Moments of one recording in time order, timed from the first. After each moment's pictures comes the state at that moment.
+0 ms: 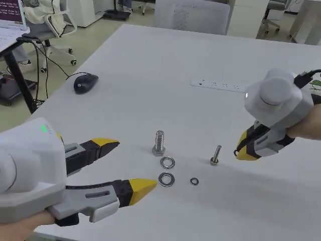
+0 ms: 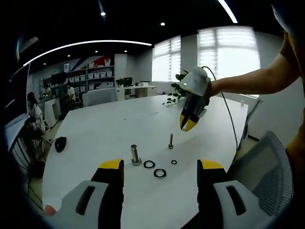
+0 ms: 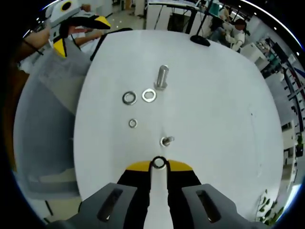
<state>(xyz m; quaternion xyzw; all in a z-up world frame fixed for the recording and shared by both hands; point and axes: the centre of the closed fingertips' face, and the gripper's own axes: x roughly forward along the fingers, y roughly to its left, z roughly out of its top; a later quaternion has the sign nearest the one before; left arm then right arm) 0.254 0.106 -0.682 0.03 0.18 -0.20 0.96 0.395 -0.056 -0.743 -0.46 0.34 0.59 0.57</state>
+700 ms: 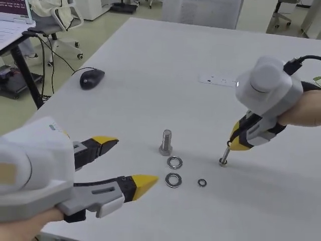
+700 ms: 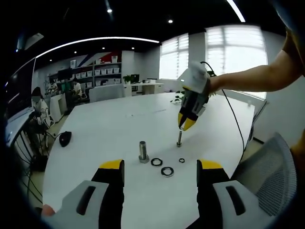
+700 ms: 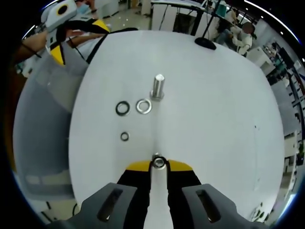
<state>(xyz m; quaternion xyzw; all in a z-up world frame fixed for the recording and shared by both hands) 0.259 0.116 -0.687 0.01 0.19 -0.18 0.97 0.408 -0.020 -0.752 -0.48 0.34 0.61 0.54</state>
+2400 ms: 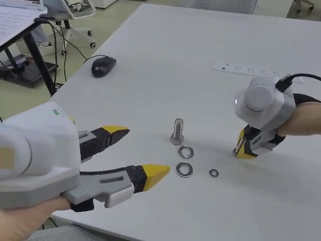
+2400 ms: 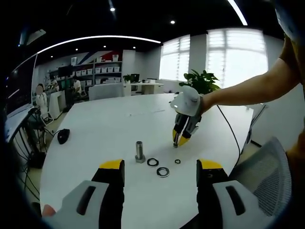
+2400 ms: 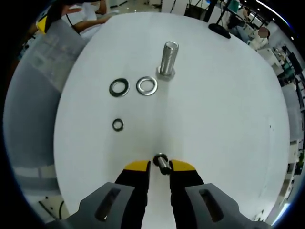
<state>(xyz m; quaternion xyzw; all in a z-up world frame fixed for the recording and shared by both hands) 0.255 0.111 -0.684 0.00 0.19 -0.18 0.96 0.410 -0.027 -0.810 -0.51 0.35 0.61 0.50</state>
